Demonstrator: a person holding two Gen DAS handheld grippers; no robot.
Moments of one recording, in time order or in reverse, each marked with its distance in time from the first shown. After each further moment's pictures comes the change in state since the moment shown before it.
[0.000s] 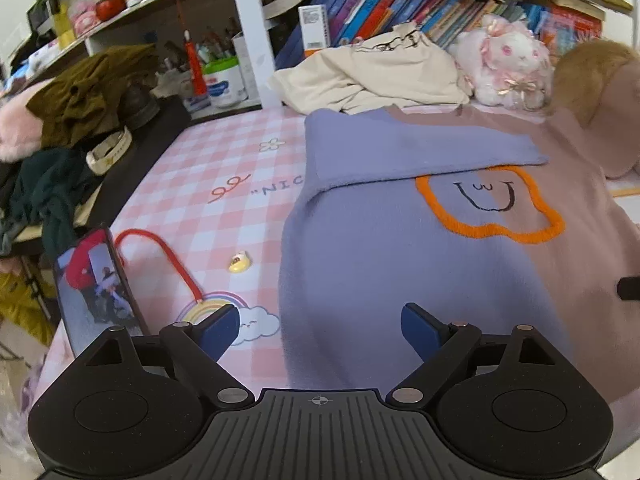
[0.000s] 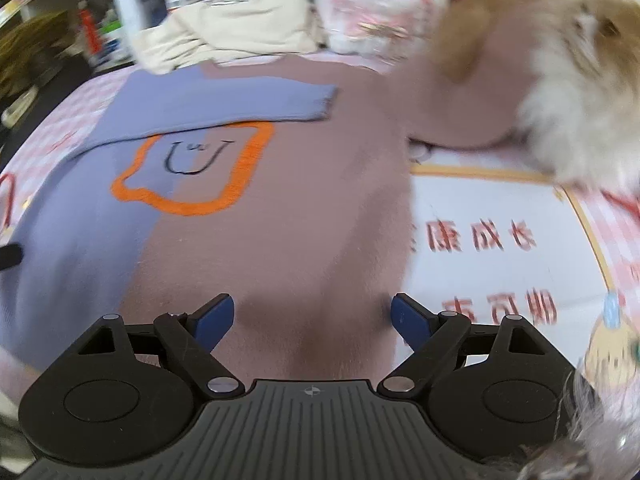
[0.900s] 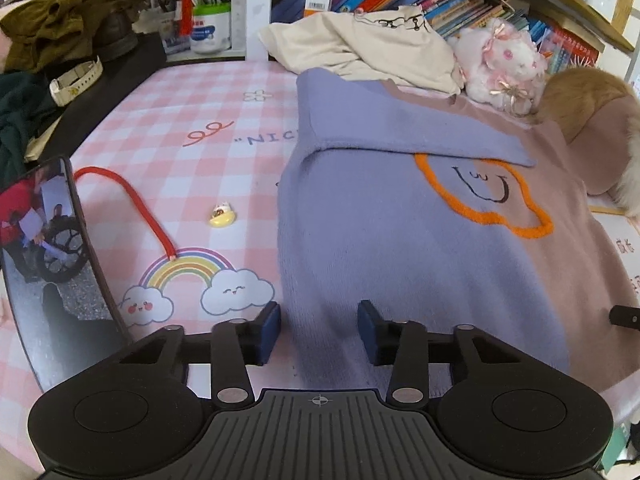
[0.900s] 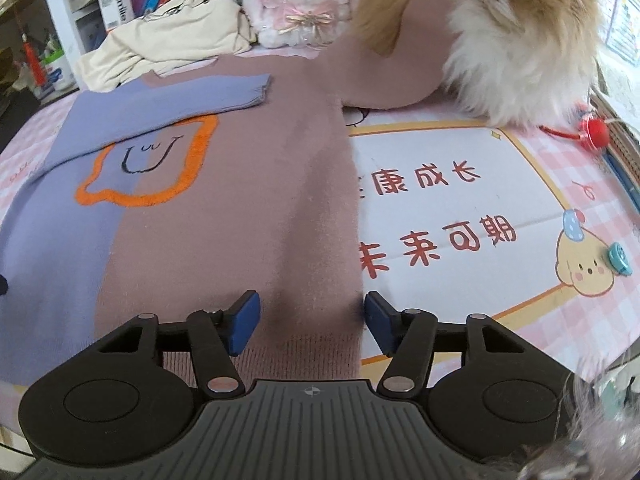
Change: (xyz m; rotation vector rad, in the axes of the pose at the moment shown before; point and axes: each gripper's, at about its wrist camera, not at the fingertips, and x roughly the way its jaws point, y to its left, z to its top) left arm 0.034 0.045 -0.011 -0.155 0.084 -0.203; right arm -0.013 0.001 -0.030 0.156 -0.020 -0.114
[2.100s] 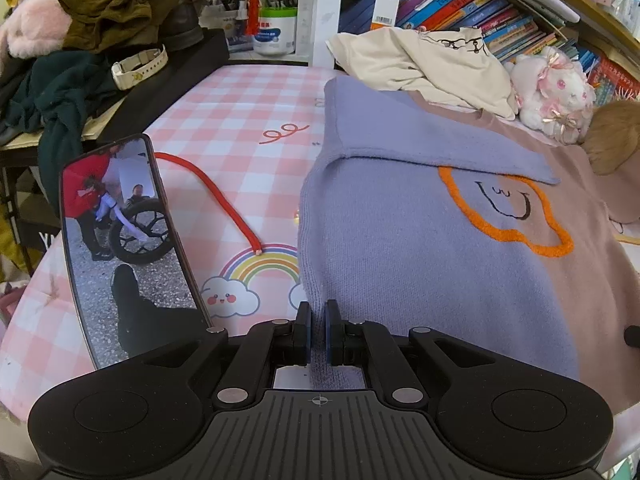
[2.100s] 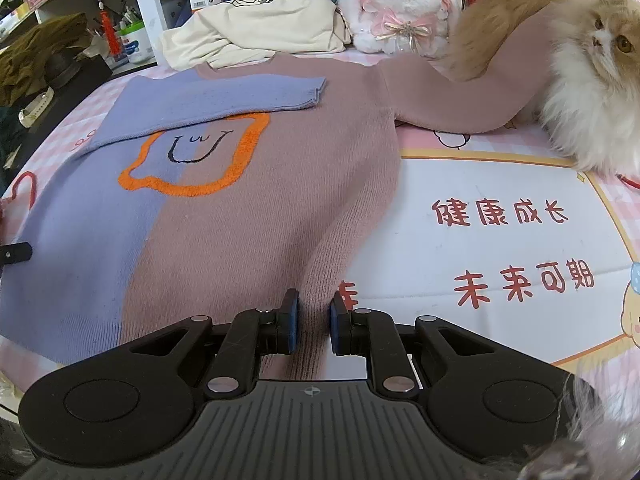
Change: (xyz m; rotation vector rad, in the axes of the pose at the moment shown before) left arm -0.009 0.038 -0.005 -0.081 -0.031 0.097; right arm 0.007 0.039 0.006 -0.159 -0.004 0.160
